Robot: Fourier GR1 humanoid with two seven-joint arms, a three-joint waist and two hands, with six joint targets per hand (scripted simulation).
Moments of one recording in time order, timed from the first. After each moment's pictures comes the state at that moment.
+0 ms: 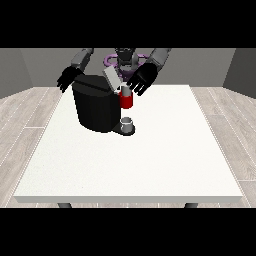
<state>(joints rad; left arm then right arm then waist) -1.17 0.43 0.11 -0.62 -0.65 -0.14 -0.11 -0.33 -0.05 -0.06 -1.37 -0.04 -0.14 -0.07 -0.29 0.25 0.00</state>
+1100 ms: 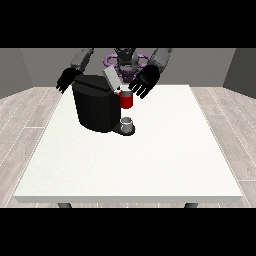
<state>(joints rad) -1.17 0.45 0.11 -0.61 -0.68 -0.15 -0.14 -0.32 -0.05 -0.07 -1.37 -0.04 -0.16 -0.07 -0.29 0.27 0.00</state>
